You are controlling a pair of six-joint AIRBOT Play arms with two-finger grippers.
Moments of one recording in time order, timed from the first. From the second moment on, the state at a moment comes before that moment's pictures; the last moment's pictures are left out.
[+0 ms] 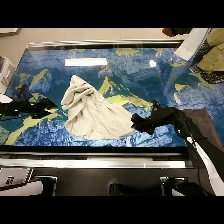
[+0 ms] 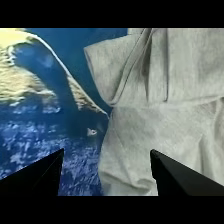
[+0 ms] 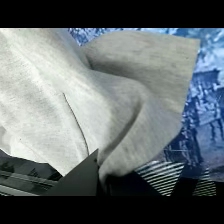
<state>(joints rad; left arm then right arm) 0.29 -1.44 1.06 0.91 -1.04 -1.44 0.24 -1.25 0.83 2.21 -0.95 -1.27</state>
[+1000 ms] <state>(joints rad) 0.28 -1.47 1.14 0.71 -0.82 -1.36 0.24 -1.10 0.92 2.00 -0.94 -1.19</state>
